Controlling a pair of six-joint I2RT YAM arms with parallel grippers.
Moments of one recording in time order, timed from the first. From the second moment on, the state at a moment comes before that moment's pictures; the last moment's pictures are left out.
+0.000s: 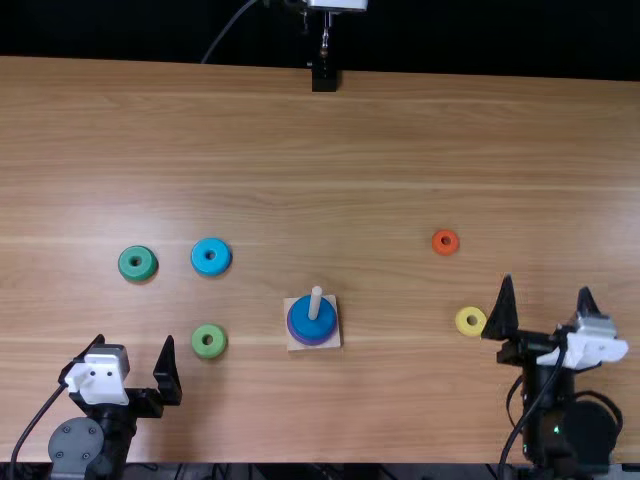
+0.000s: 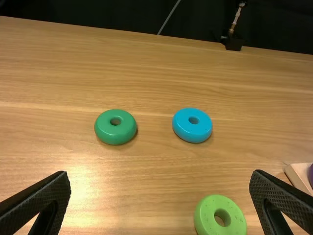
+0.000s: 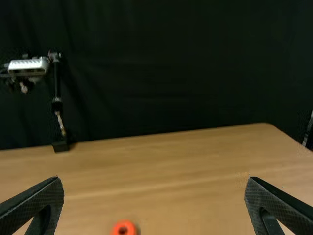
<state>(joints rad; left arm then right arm) -0.05 0.01 0.11 -0.38 0.03 -0.16 -0.05 0.42 0.28 0.18 0.05 0.02</state>
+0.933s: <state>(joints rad) -0.05 0.01 0.11 -0.38 0.03 -0.16 -0.06 0.01 0.03 -0.12 0.02 0.02</state>
